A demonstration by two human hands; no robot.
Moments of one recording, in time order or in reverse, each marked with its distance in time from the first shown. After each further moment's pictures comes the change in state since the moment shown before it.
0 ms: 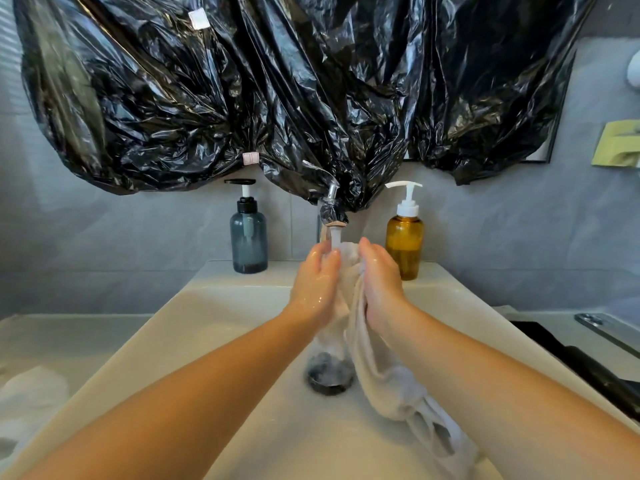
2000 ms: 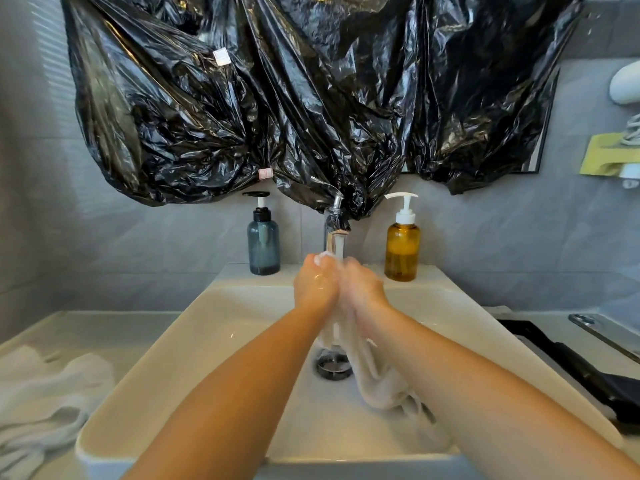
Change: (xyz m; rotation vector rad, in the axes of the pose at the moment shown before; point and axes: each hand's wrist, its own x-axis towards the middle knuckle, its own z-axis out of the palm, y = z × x) left_hand 0.002 0.008 0.000 0.244 0.207 -0.172; right_hand -0.022 -0.006 0.017 -0.305 -0.039 0.024
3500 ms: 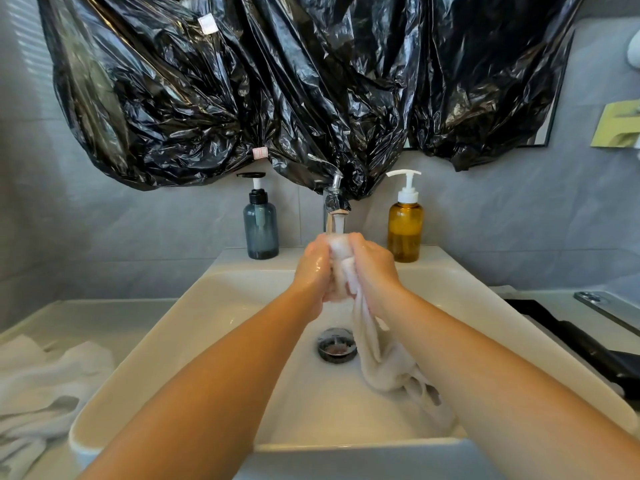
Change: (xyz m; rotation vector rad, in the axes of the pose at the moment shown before) left_hand -0.003 -0.003 -0.005 -0.466 -0.275 -0.350; right_hand 0.005 0.007 -0.012 0.034 0.044 0.053
